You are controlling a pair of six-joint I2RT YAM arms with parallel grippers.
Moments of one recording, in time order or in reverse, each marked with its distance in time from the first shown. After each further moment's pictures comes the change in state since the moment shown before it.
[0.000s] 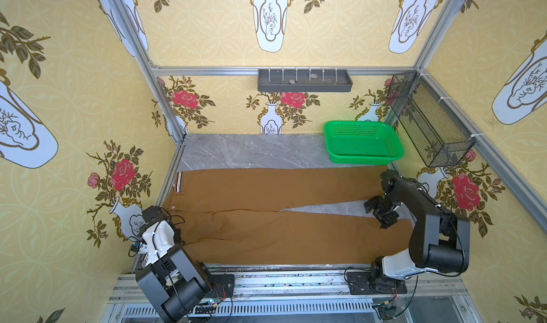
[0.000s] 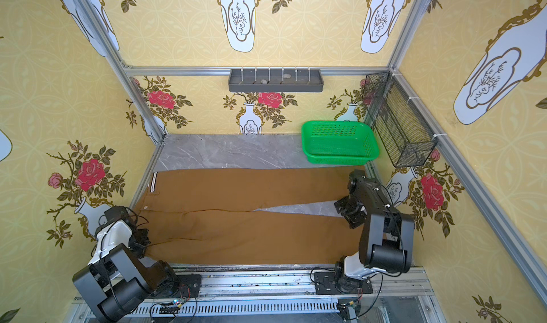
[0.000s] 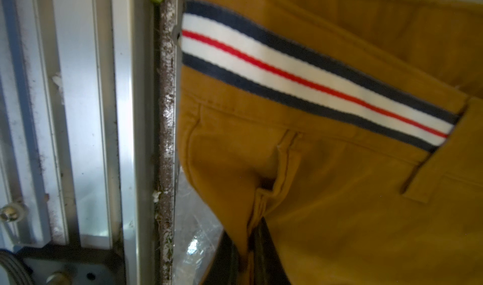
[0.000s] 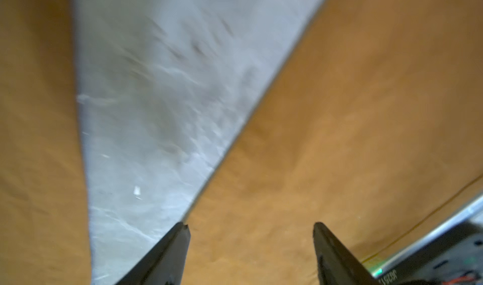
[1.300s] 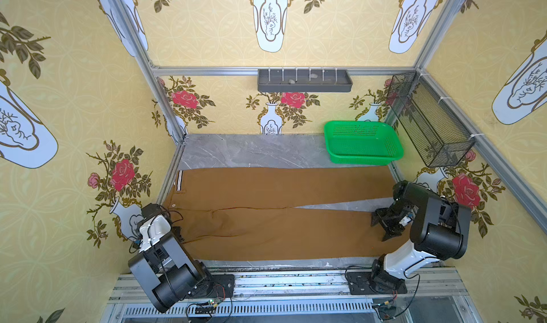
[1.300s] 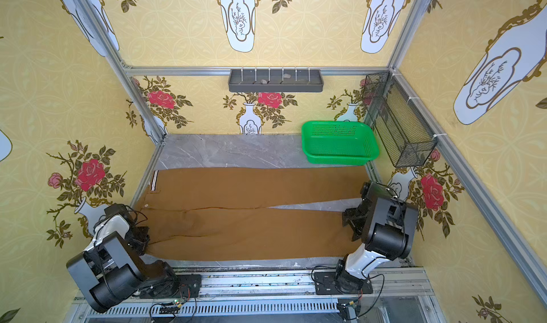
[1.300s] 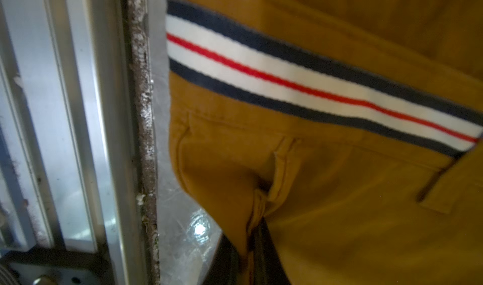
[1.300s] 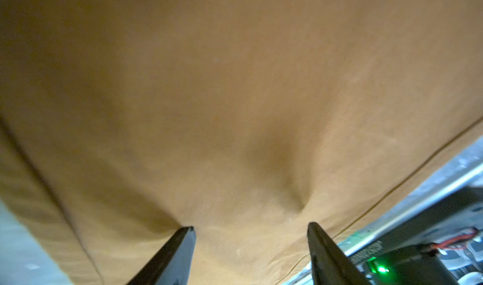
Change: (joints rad) left arm 0.000 0.113 0.041 0.011 0.043 0.011; right arm -0.200 0.233 0.046 -0.038 -0.109 -0.037
